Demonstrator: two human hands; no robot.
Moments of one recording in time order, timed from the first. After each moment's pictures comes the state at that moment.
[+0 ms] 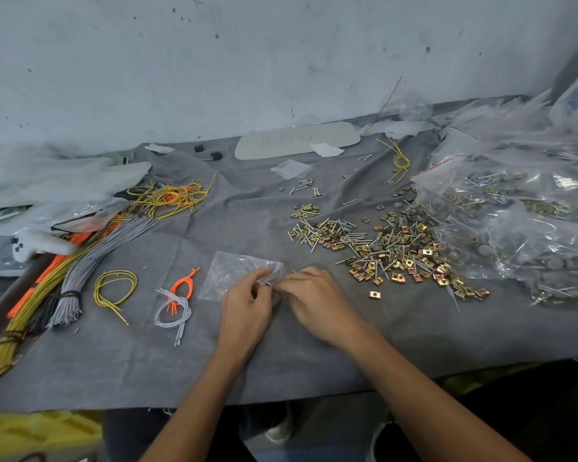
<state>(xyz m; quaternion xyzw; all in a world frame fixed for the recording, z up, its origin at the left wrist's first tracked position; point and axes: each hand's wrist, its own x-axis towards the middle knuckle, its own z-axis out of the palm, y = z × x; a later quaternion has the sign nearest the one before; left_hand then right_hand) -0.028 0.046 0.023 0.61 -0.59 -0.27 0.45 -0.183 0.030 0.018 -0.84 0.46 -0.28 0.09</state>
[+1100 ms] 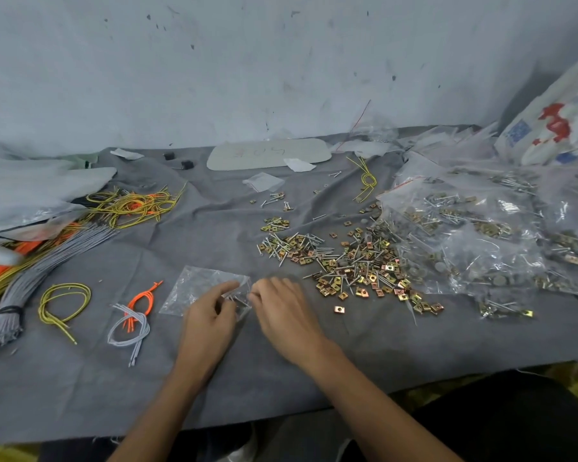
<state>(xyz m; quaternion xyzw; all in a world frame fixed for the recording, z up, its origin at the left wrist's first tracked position) -0.025 0.042 0.015 0.62 -0.61 -0.23 0.44 -0.182 0.039 0.024 -0.80 0.51 -0.32 0.06</state>
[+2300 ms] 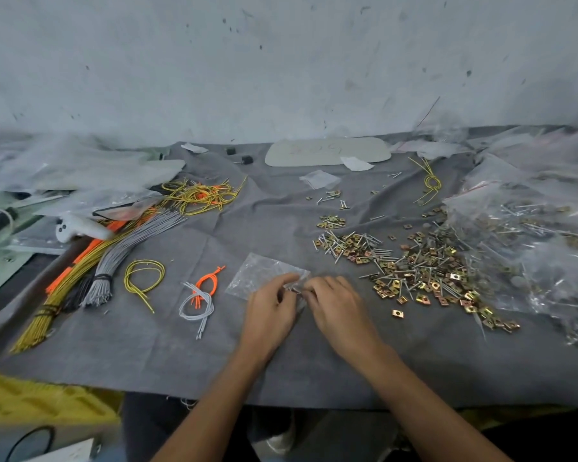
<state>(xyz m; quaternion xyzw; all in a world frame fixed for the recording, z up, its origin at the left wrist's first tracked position) -0.030 0.043 0.022 0.62 -0.61 -0.23 0.44 -0.176 0.038 0.018 -0.80 0.50 -0.33 0.04</state>
